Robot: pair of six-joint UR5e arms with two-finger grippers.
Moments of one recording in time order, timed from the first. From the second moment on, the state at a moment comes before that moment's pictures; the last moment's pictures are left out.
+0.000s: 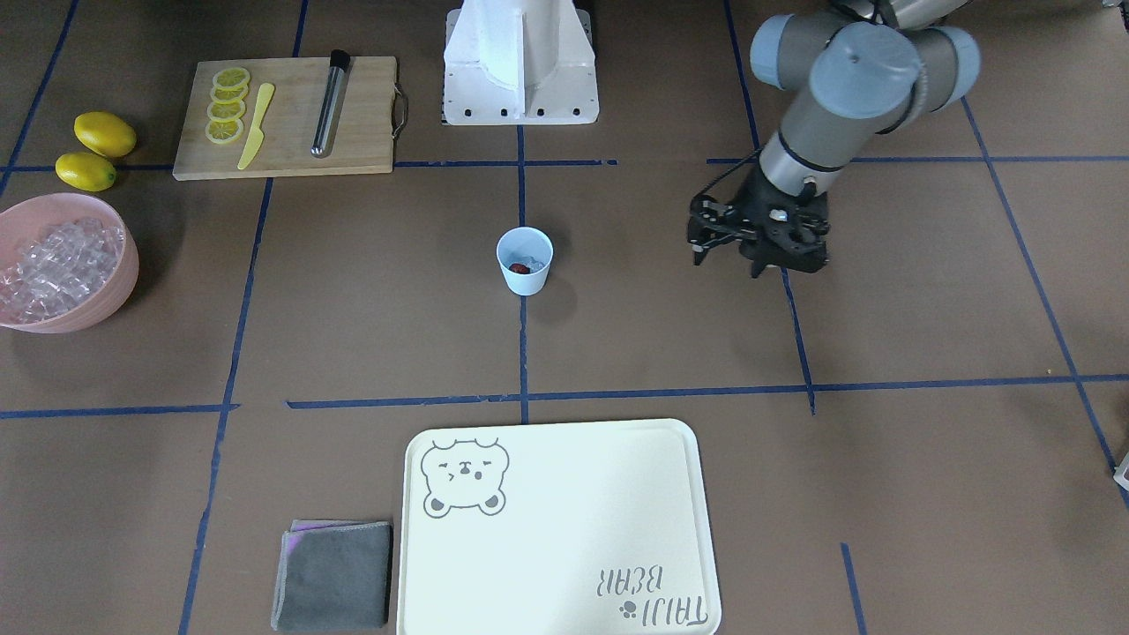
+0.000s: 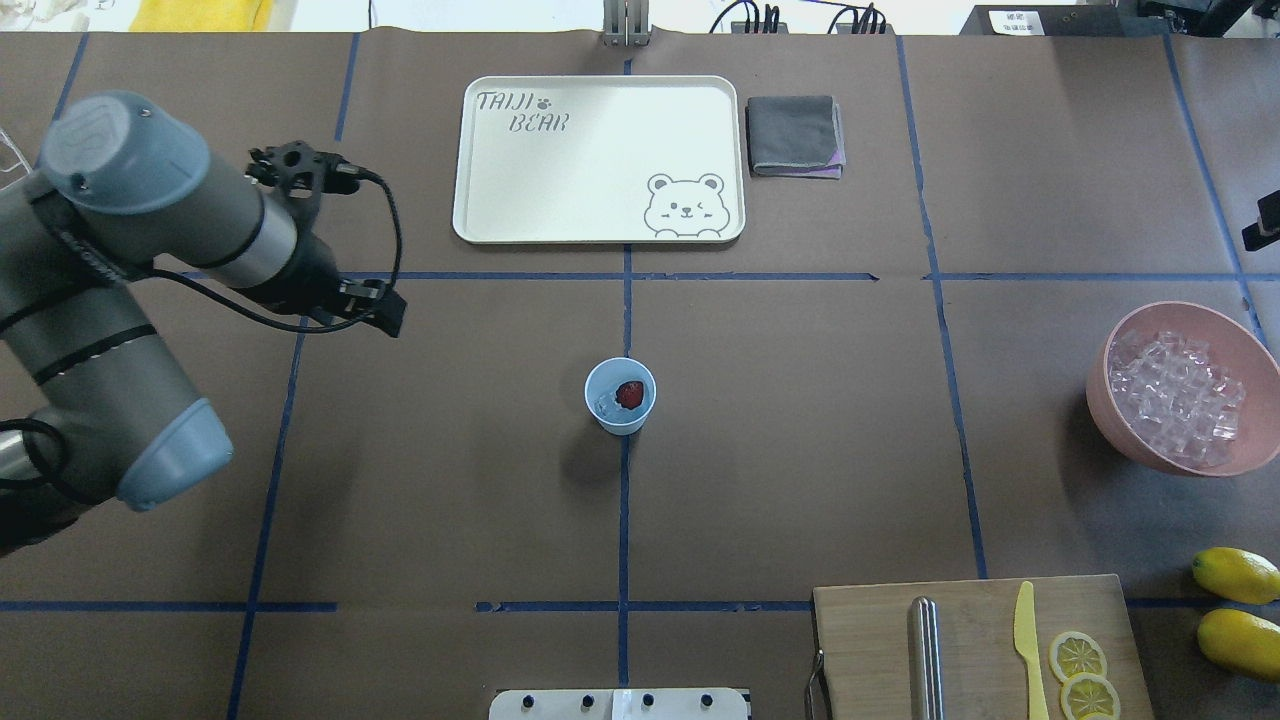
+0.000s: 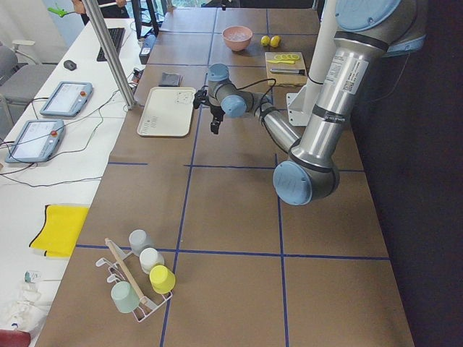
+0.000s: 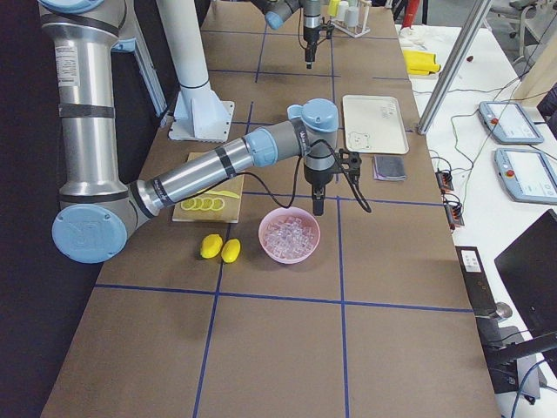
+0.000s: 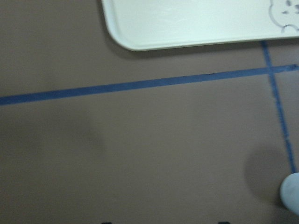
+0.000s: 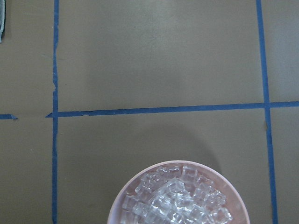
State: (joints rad) left arm -0.82 -1.89 -1.89 -1.65 -2.10 -0.69; right arm 1.37 -1.55 1.99 -1.69 2.30 0.38
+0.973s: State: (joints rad) left arm -1.64 -1.58 -1.86 -0.99 -2.35 0.40; right arm 1.46 -1.55 1.80 -1.69 2.35 0.01
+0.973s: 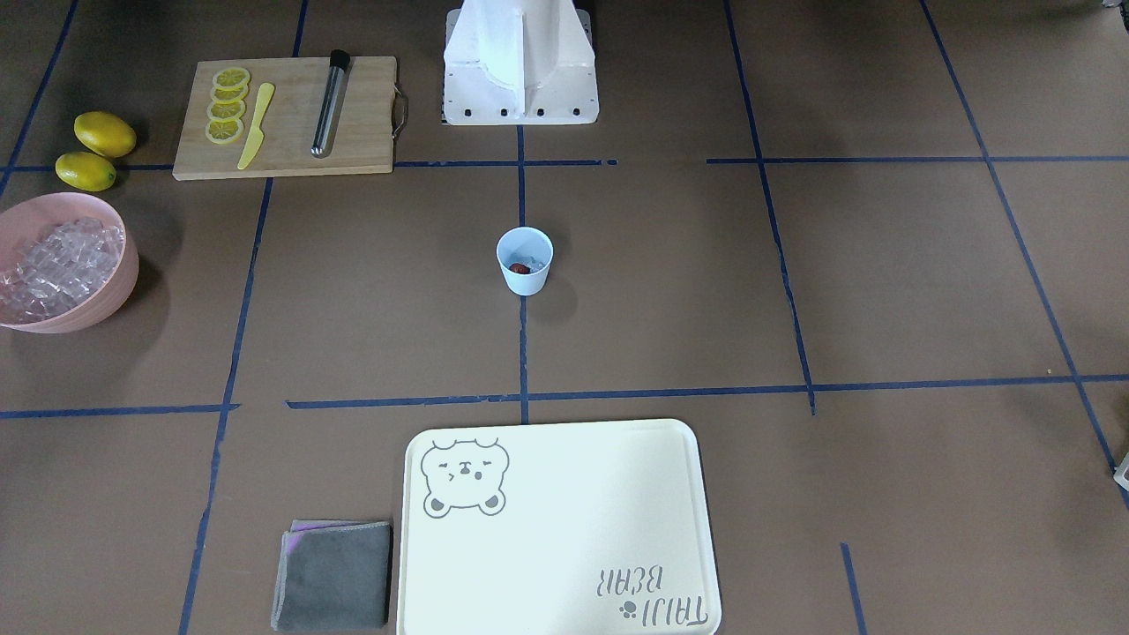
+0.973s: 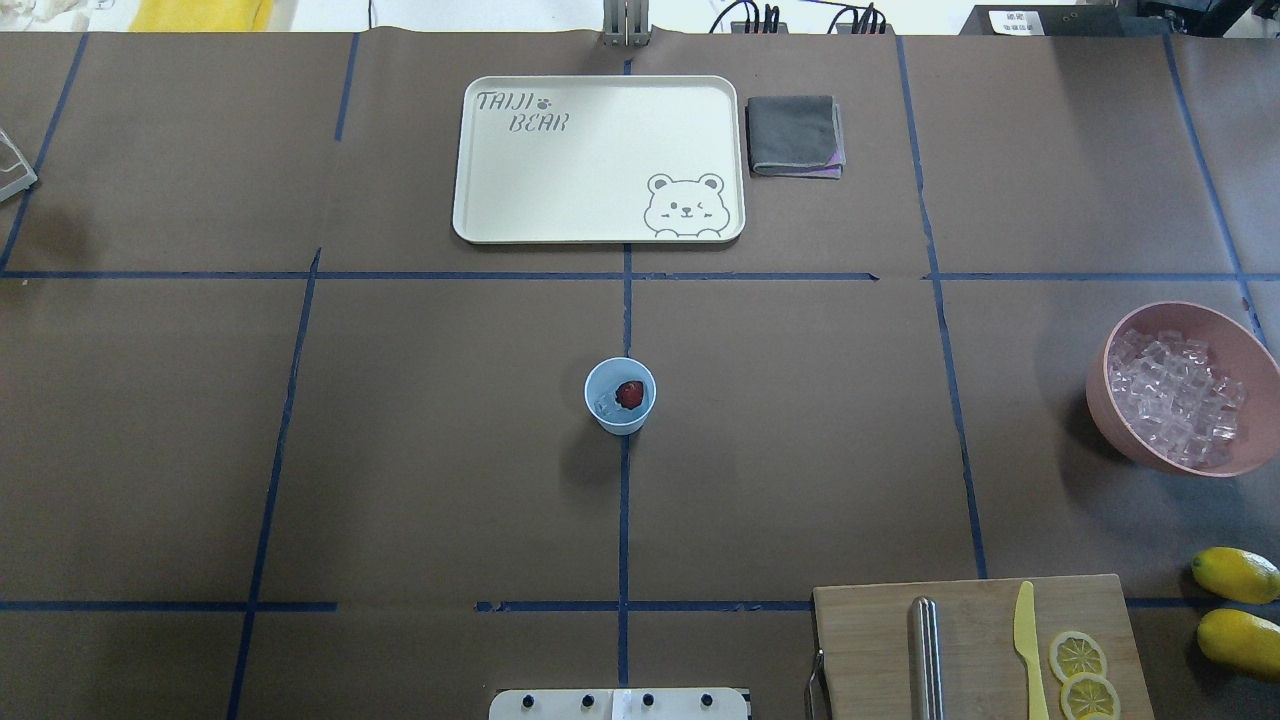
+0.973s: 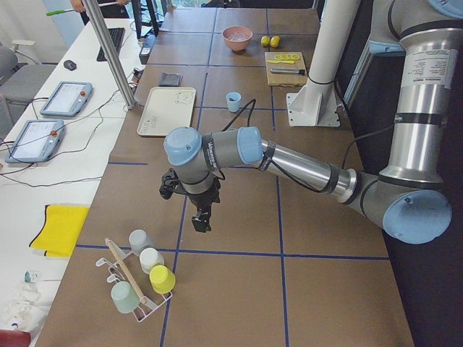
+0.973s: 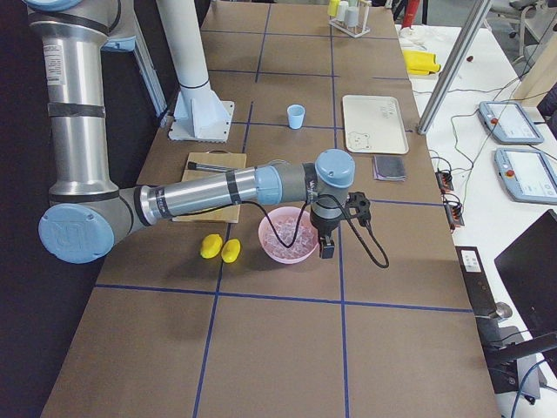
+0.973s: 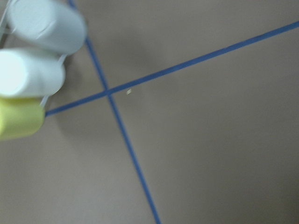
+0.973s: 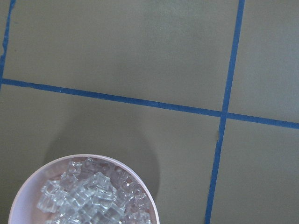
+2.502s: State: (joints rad) left arm -1.66 -1.34 -1.92 -1.27 -2.34 0.25; right arm 1.47 -1.59 1.79 -1.67 2.34 0.01
